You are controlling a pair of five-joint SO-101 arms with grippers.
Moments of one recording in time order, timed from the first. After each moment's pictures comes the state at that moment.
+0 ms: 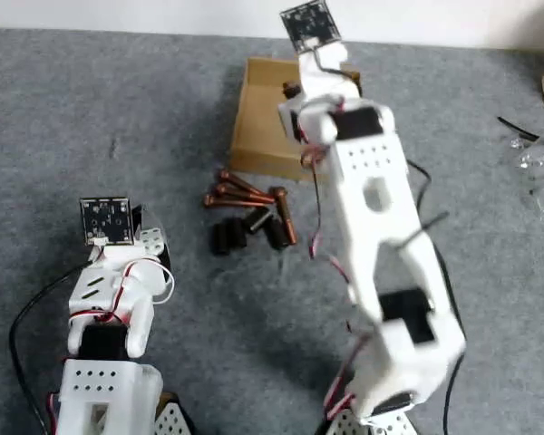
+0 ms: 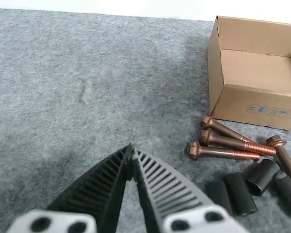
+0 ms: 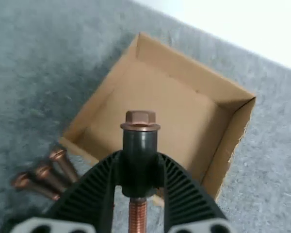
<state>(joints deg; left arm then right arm) -5.2 -79.7 87.1 27.6 7.2 -18.2 13.1 -21.1 57.5 12.6</state>
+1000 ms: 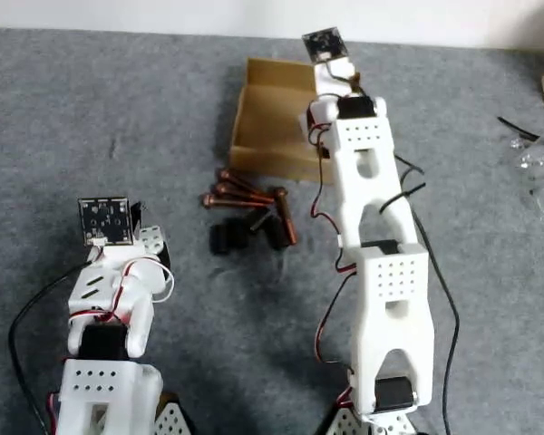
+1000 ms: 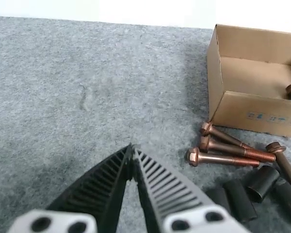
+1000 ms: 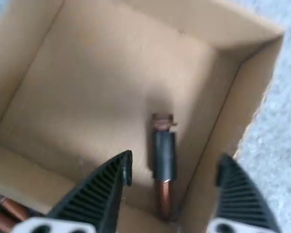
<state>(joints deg) -5.2 -79.7 87.1 26.2 7.2 -12.4 46.2 -48.2 66.1 12.5</state>
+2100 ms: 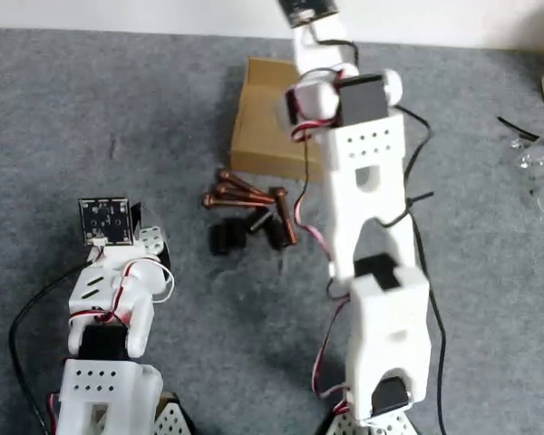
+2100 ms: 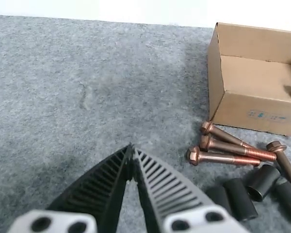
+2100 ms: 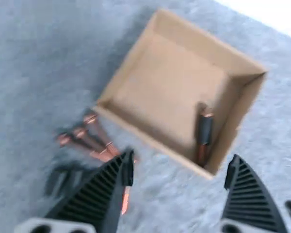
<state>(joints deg) -5.2 -79.7 87.3 26.2 7.1 -22.8 26.5 -67.4 99.7 10.8</state>
